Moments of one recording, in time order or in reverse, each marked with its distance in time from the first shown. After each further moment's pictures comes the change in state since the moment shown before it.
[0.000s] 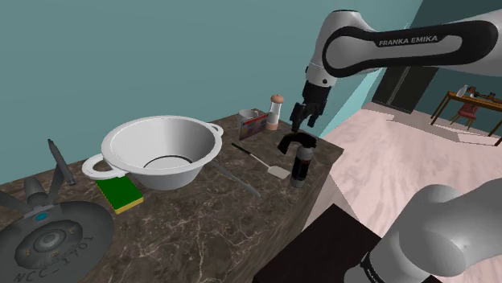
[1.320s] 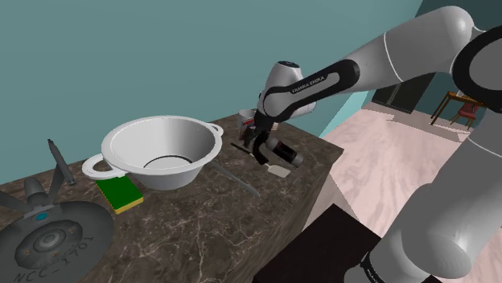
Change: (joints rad) arm 0.065 0.521 0.010 0.080 0.078 0.635 -0.089
